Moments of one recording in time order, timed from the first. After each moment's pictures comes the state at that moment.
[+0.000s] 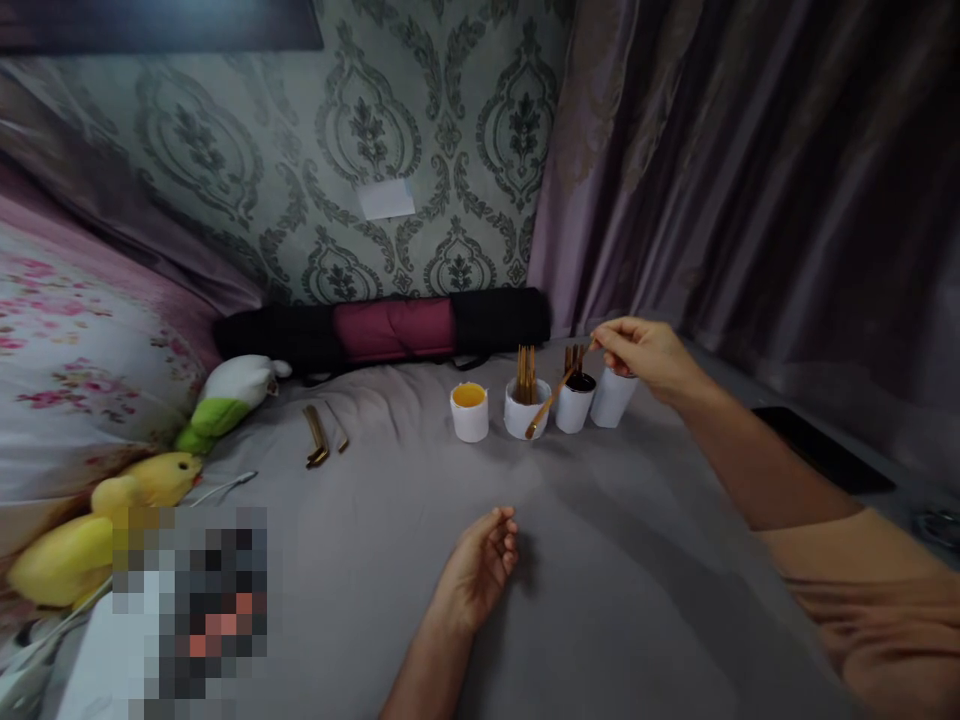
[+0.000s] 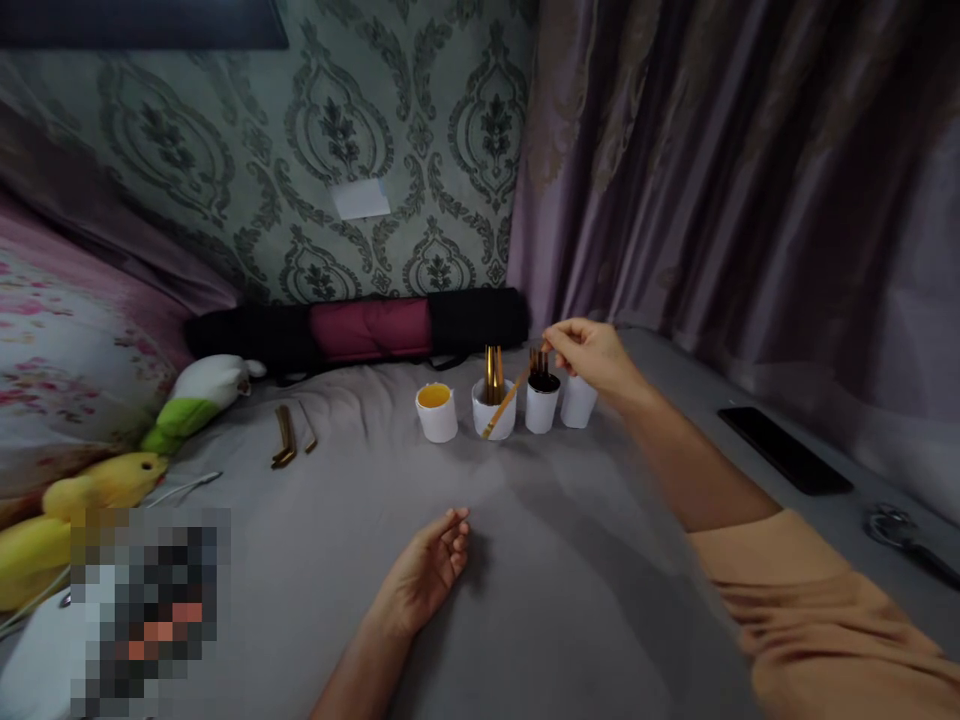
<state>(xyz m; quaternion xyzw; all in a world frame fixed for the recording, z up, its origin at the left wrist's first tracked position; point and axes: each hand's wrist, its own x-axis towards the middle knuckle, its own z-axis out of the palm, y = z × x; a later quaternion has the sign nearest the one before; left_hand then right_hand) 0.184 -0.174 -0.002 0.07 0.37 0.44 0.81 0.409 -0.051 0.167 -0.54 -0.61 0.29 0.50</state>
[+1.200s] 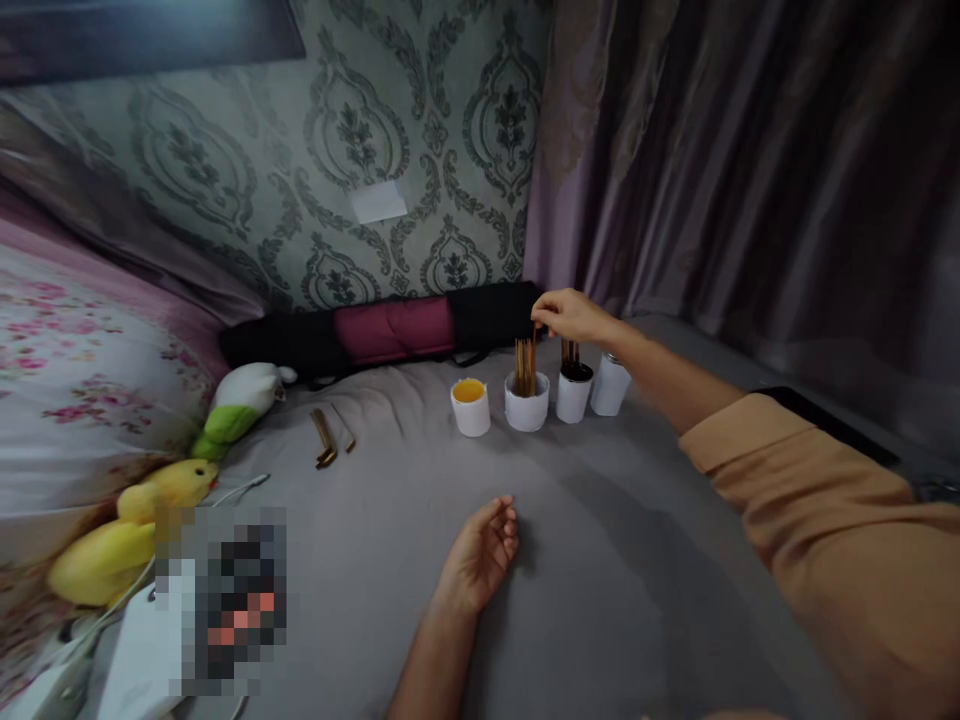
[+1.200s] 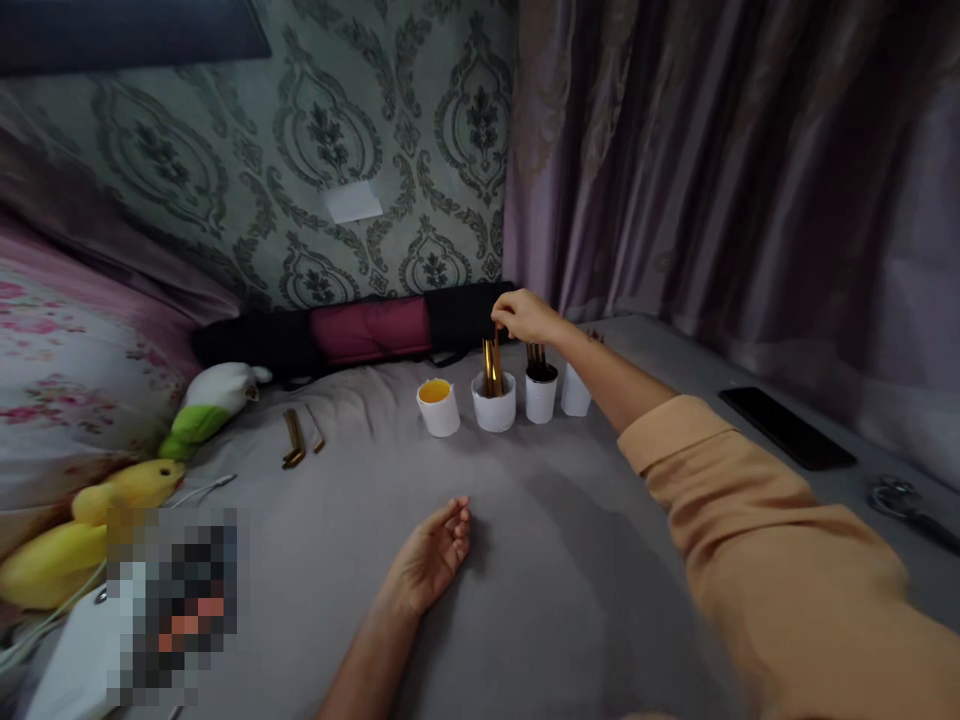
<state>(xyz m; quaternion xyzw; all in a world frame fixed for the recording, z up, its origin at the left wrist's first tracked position) 0.180 -0.172 -0.003 0.05 0.36 0.45 0.82 0.383 0.036 0.168 -0.50 -0.80 0.14 0.30</state>
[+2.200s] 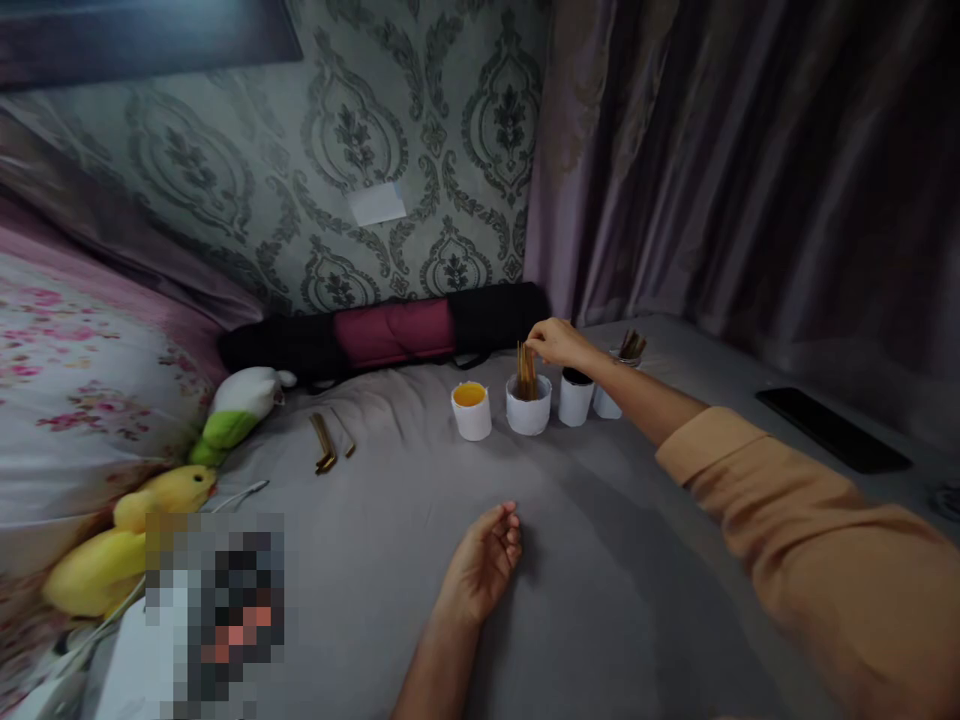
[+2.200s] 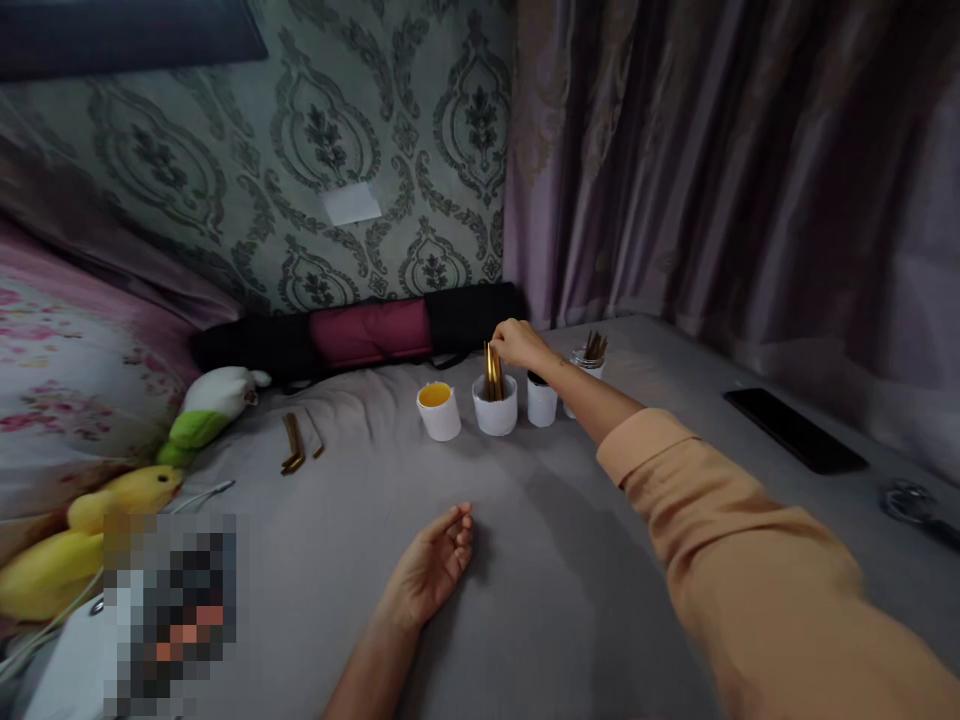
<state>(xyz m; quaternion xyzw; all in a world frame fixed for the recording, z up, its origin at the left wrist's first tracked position) 0.180 -0.172 -0.002 0.05 0.36 0.44 0.82 0.366 0.037 0.131 -0.59 -0.77 0.10 0.21</state>
